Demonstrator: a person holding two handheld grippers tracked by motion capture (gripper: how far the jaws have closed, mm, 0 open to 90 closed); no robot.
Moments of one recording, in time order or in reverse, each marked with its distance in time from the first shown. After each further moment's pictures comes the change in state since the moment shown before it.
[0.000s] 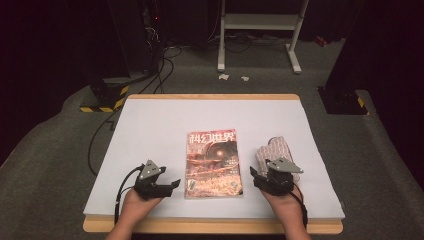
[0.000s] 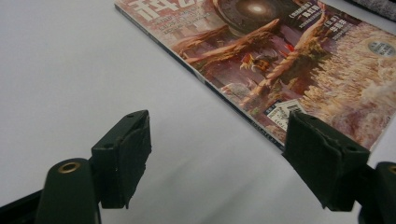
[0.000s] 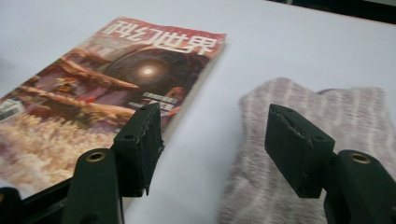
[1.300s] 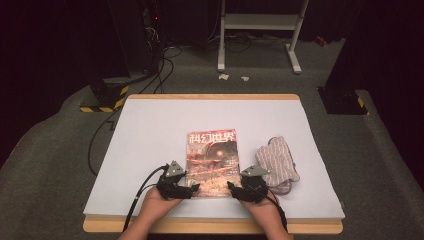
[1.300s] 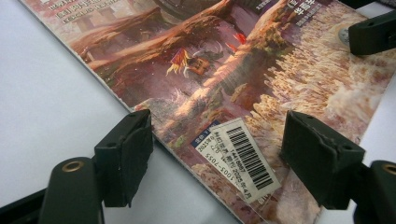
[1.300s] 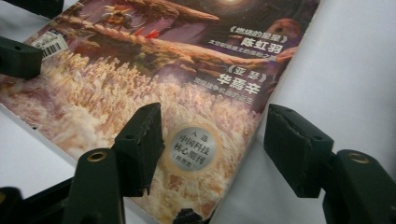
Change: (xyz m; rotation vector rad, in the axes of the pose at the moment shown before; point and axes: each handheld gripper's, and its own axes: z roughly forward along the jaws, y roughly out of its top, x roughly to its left) left arm -0.035 0.015 0.046 0.098 -0.088 0.023; right arm 0.047 -0.024 0.052 0.190 0.157 -0.023
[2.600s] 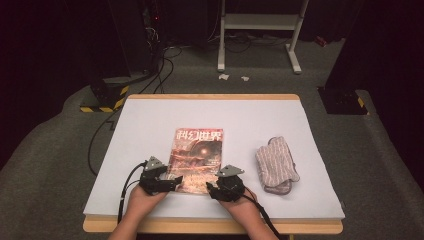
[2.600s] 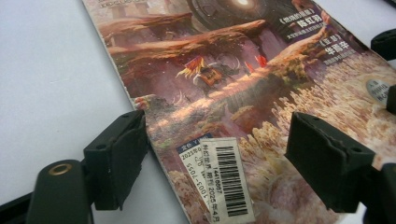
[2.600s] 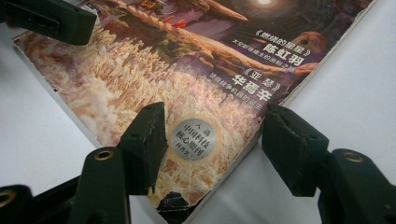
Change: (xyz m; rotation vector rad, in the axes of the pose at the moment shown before) left arm 0.044 -0.018 -0.024 -0.035 0.101 -0.154; right arm 0.050 0.022 0.030 -0.003 0.051 -0.091
